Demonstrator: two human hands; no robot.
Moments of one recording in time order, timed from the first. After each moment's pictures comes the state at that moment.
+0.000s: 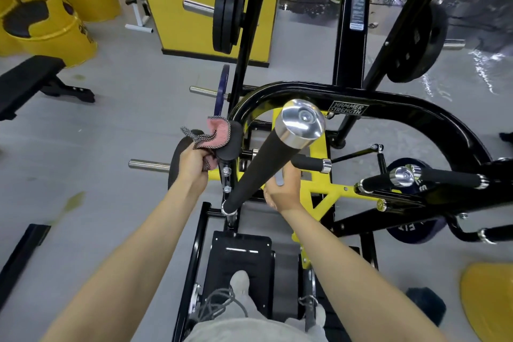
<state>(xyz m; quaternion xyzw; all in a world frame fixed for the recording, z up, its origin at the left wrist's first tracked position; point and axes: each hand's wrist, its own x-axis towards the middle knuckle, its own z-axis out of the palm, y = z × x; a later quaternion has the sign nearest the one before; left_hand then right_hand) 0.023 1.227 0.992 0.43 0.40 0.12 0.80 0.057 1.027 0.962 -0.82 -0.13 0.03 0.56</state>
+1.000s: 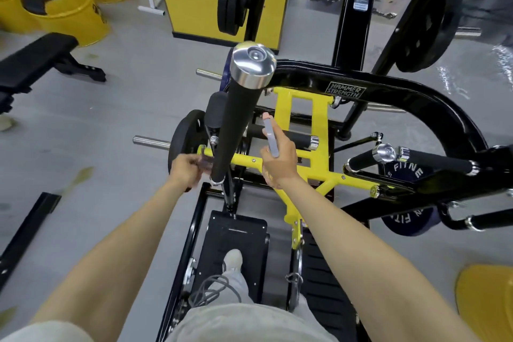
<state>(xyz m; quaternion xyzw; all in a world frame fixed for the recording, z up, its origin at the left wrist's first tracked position) -0.045 1.185 0.964 0.72 0.45 -0.01 0.54 0.054 0.996 1.001 -0.84 -0.16 0.13 0.50</state>
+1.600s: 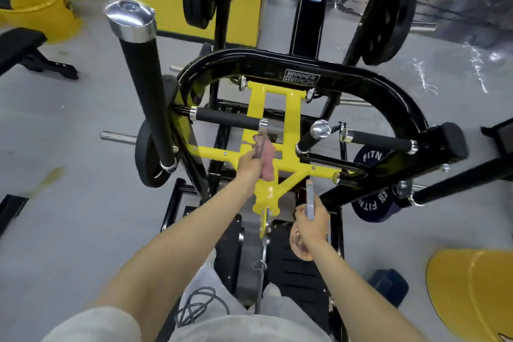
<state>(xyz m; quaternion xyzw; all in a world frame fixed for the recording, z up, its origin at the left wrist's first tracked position) 0.035 0.950 0.962 0.58 0.38 -0.07 0.72 -0.011 0.766 0.934 -0.87 0.12 0.14 0.46</state>
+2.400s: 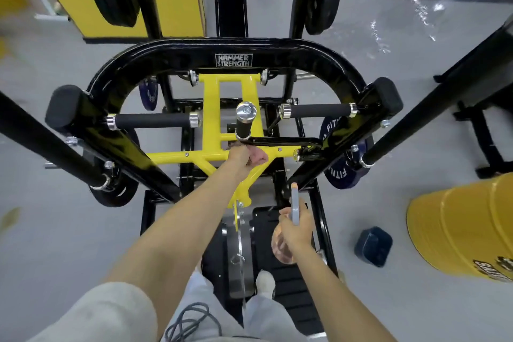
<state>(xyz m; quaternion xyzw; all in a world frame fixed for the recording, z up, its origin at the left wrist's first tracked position) 0.099 0.854 0.945 0.52 0.37 -0.19 0.74 -0.030 0.694 0.914 -0.81 0.26 0.14 0.51</state>
